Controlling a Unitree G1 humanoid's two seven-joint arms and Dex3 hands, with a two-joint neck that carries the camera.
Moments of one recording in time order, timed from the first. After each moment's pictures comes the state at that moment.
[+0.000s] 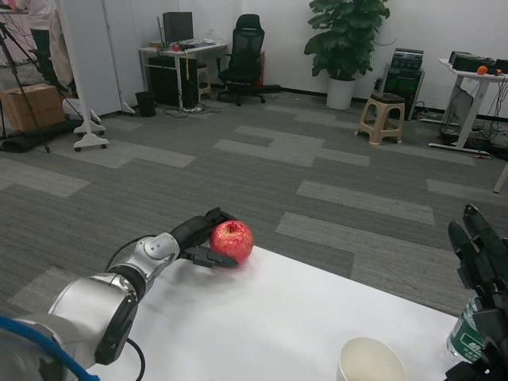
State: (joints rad) left arm -0.62 0.45 0.30 1.25 0.29 -0.45 -0.30; right arm -0.31 -0.54 0.44 0.25 0.32 -0.81 -0.13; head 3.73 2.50
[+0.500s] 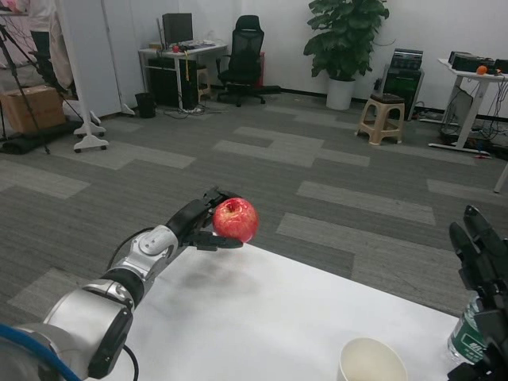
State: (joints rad) left arm -0.56 0.45 0.28 1.09 0.07 -0.53 -0.31; right arm -0.31 -0.54 0.44 0.26 0.32 -0.81 -0.13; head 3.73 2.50
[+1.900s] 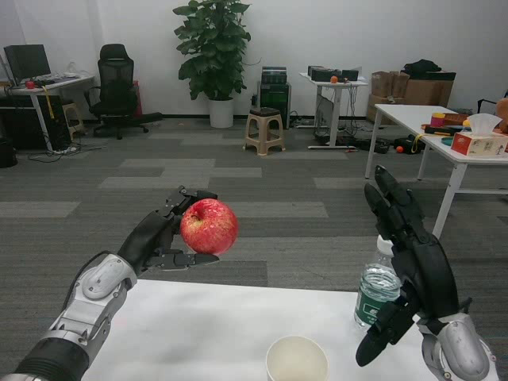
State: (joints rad) left arm -0.53 0.31 0.05 0.59 -0.10 -0.47 -0.35; right arm -0.35 -0.53 0.31 0.28 0.34 -0.81 -0.13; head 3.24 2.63
